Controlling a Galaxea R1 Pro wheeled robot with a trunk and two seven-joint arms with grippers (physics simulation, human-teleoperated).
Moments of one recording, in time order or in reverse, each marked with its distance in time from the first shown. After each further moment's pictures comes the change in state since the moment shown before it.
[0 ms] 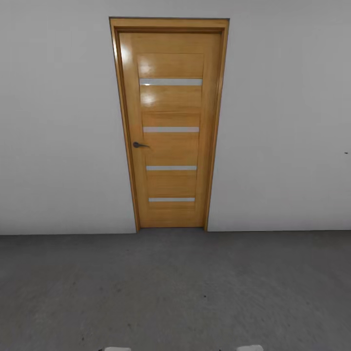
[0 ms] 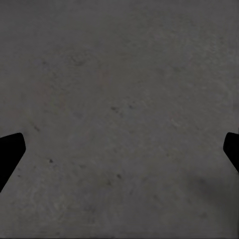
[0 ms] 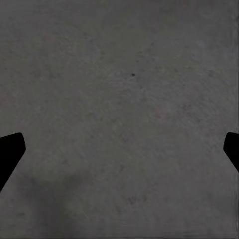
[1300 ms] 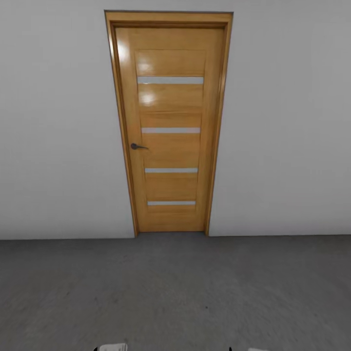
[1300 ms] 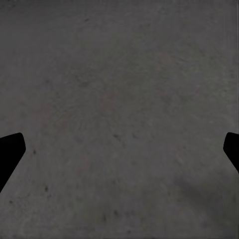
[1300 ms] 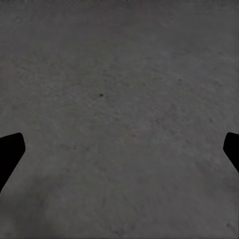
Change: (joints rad) left arm -0.003 0.010 0.020 -0.001 0.051 -0.046 -0.009; right arm 0.008 -0.001 -0.107 0.003 -0.035 -0.039 -0.061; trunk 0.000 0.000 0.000
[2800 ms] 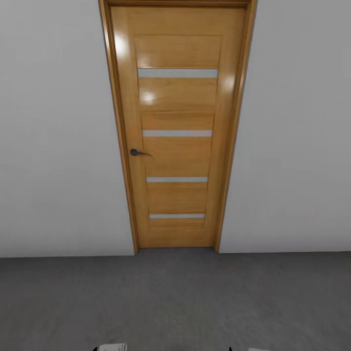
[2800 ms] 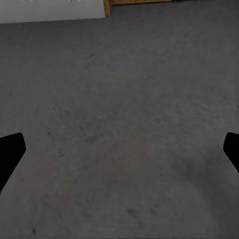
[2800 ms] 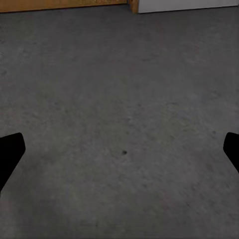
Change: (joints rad) left arm -0.001 0.004 -0.002 0.000 -0.001 0.001 -0.003; right arm 0.000 0.000 0.003 -0.001 0.002 -0.002 -0.001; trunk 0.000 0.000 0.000
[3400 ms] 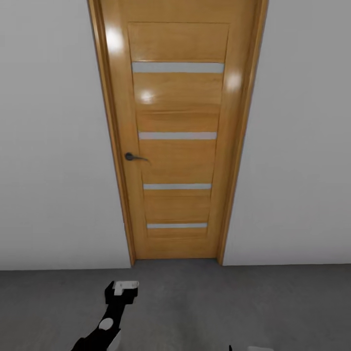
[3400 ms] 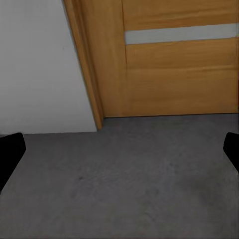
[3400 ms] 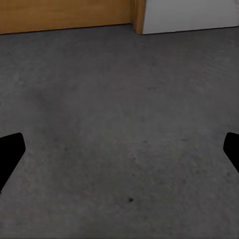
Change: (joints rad) left arm -0.273 -0.025 -0.003 -0.001 -0.046 0.002 0.007; right arm -0.008 0.000 -0.003 0.002 0.000 -0.001 0.001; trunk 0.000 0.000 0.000
